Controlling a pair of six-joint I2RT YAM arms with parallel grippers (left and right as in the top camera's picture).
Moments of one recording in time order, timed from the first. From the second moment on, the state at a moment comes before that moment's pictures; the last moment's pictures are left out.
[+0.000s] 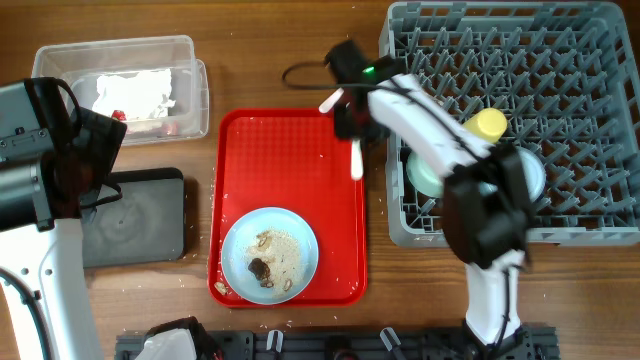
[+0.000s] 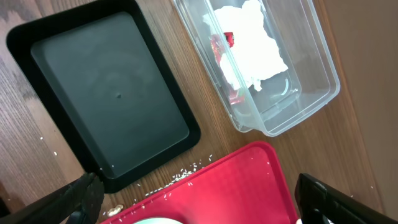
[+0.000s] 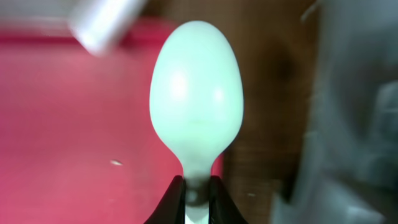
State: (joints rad) left arm 0.24 1.25 1.51 -1.30 -0.16 -0.95; right arm 0.46 2.10 1.77 -1.03 0.03 0.44
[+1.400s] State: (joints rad) left arm 0.24 1.25 1.51 -1.30 -0.16 -0.95; right arm 0.09 2.00 1.78 -0.66 -0.15 0.19
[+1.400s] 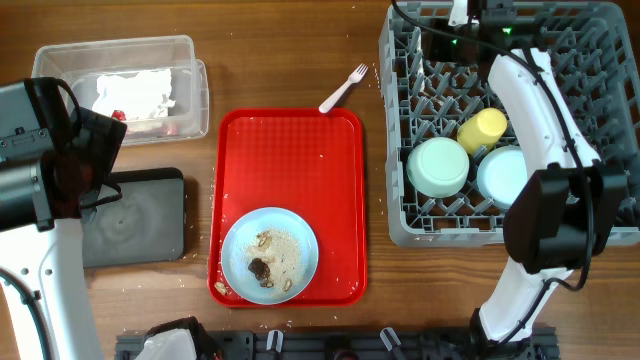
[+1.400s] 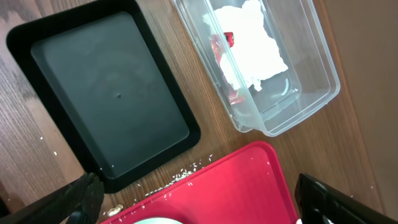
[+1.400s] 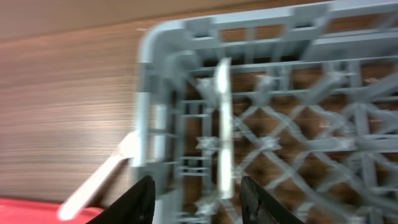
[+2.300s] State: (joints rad) left arm 0.24 1.25 1.51 -1.30 -0.16 -0.95; right arm 0.49 2.21 1.78 -0.47 0.14 0.71
